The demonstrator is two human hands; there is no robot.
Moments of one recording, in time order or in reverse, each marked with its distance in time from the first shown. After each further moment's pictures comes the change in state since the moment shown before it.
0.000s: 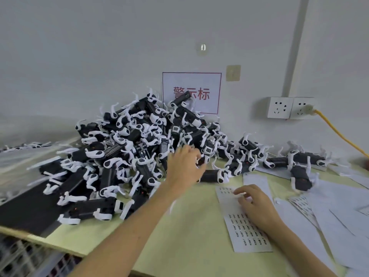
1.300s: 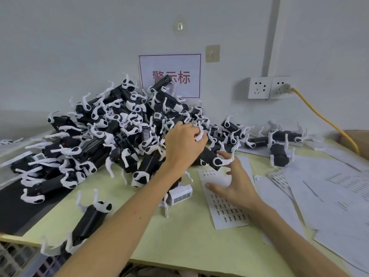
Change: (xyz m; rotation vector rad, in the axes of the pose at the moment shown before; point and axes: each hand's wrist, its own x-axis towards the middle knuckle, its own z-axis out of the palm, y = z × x) left_hand 0.016 0.047 0.006 -0.184 0.419 0.185; right_hand -0.013 -0.009 0.000 0.189 0.102 -0.290
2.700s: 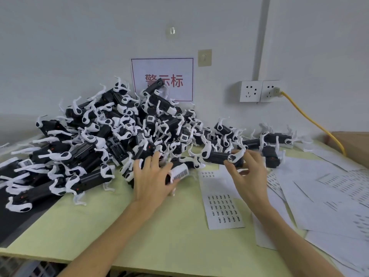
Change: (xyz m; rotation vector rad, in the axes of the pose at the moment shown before) left_hand -0.089 -0.049 -0.021 0.582 -0.447 -0.036; right_hand 0.004 0.003 -0.024 0.013 0.466 0.077
